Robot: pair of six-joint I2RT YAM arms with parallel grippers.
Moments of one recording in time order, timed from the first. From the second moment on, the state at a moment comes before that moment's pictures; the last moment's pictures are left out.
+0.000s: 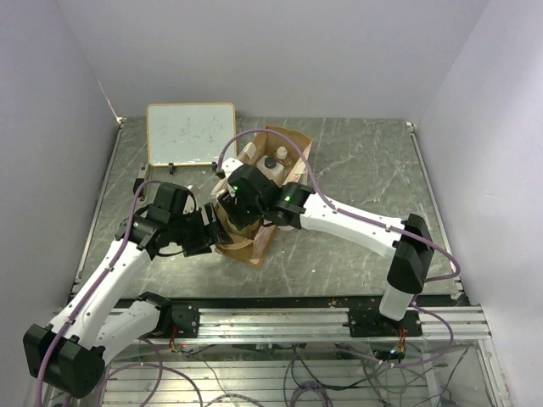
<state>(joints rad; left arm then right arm) -0.39 0.92 0.82 -0.84 0.34 -0.71 1.07 1.77 1.59 -0.58 0.18 0.18</state>
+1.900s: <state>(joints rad) -0.40 1.04 0.96 -0.94 0.34 -0.64 0.20 1.32 1.77 -0.90 -0.19 0.63</state>
